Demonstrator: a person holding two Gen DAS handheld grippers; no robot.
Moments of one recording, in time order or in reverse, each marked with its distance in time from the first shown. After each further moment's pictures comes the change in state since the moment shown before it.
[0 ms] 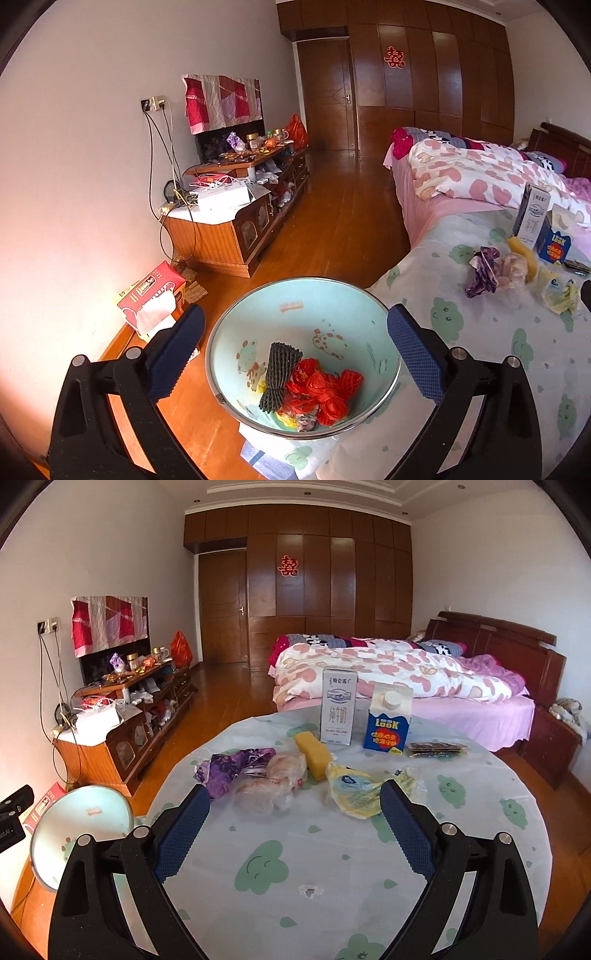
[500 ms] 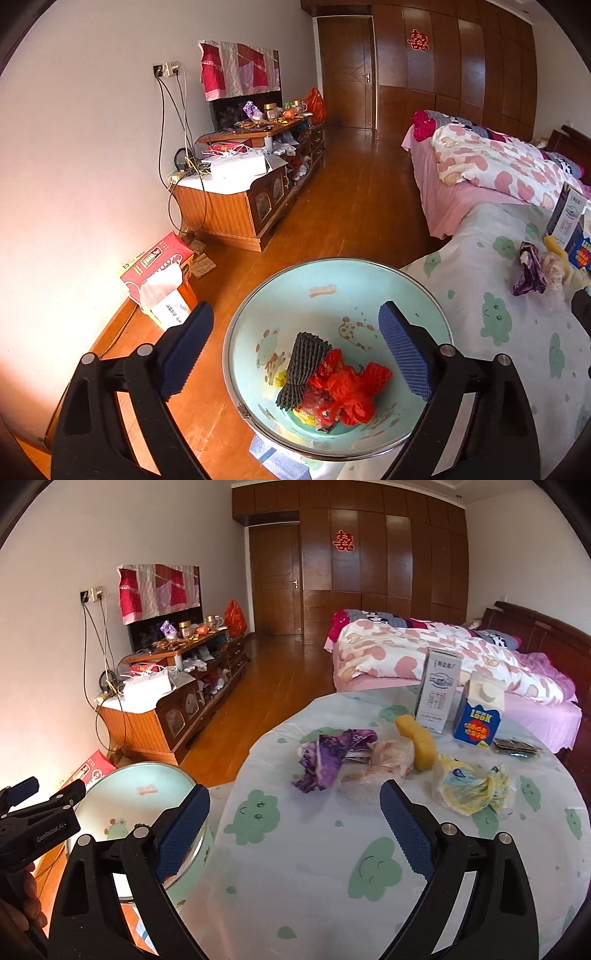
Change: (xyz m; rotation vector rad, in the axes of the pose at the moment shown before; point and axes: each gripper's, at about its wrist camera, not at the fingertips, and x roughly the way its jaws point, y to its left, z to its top) left arm 0.052 0.038 -0.006 -0.064 0.102 0.034; right arm 0.022 0.086 0.001 -0.090 0.104 0.170
